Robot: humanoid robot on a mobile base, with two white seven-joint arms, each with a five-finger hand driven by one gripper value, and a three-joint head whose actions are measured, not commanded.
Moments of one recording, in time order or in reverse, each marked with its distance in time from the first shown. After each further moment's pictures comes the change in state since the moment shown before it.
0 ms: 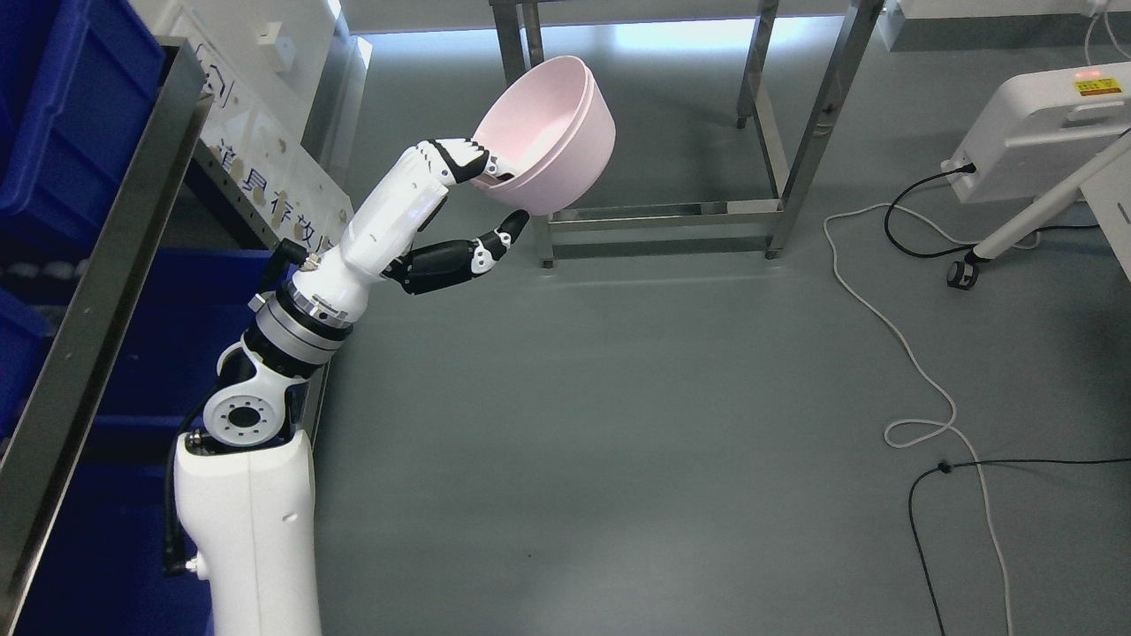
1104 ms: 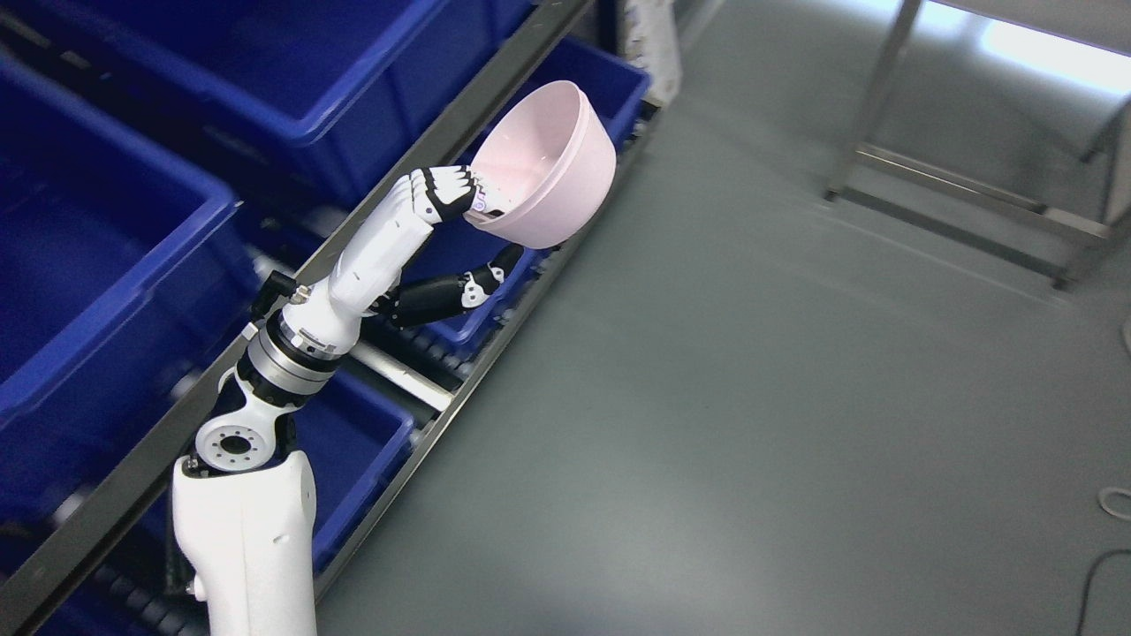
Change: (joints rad) left arm 0.043 0.000 0.000 -0.008 0.119 -0.085 -0.052; right arm 0.000 0.000 0.000 0.000 0.000 0.001 0.004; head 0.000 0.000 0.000
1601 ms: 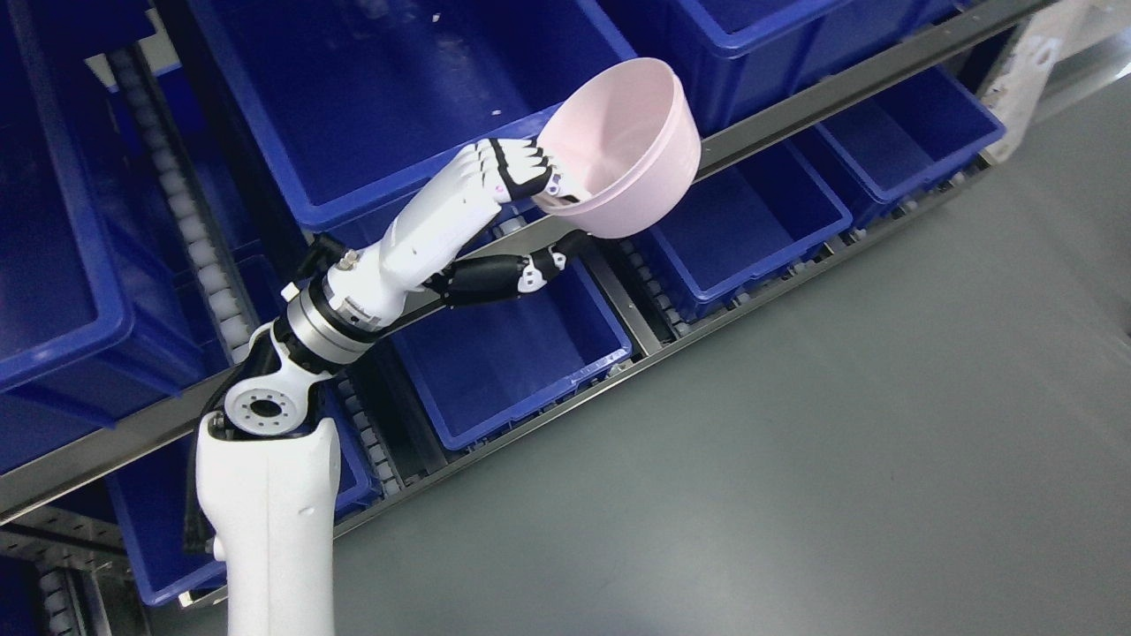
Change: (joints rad) left arm -0.103 0.000 -0.134 -0.045 -0.049 0.073 0.002; right arm 0.000 0.000 0.000 0.000 0.000 0.000 -0.002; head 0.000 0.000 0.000
